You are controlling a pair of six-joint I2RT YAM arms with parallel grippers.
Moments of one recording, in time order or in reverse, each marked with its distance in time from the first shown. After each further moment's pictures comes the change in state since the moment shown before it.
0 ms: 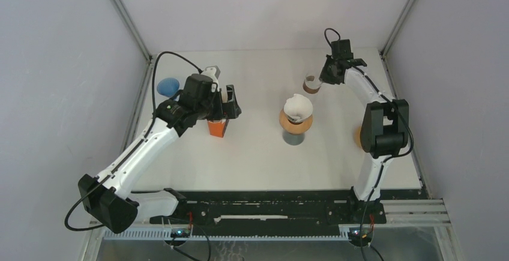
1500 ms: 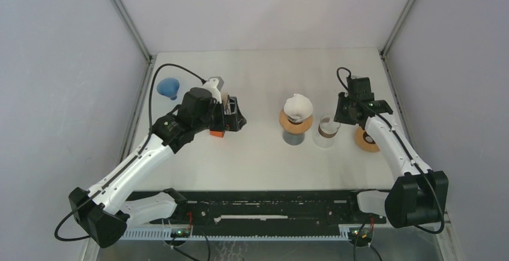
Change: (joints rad) left arm -0.089 -0.135 -0.142 0.092 0.038 -0.009; right arm 0.014 -0.676 -0.605 -0.183 0.026 -0.181
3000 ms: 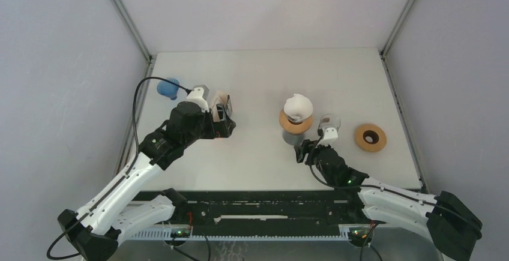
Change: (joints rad) left arm -0.001 -0.184 -0.143 0.037 -0.126 -0.031; right arm 0.755 -0.491 -0.871 0.940 0.420 0.193
